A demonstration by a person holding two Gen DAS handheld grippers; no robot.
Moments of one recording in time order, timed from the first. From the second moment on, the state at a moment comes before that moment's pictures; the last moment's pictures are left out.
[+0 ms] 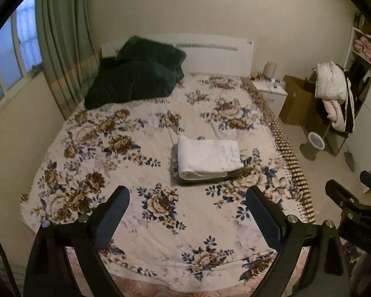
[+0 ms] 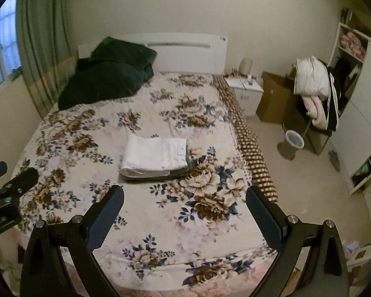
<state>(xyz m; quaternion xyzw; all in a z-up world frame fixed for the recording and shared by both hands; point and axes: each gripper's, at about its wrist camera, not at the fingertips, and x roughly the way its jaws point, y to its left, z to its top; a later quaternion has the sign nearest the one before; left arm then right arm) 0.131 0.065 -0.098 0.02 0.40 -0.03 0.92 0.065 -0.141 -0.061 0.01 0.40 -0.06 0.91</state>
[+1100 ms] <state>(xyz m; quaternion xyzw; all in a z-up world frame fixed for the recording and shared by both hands) 0.076 0.039 -0.045 0.02 0.34 0.01 0.94 -0.012 -0.179 0.038 0.03 0.34 -0.06 0.94</state>
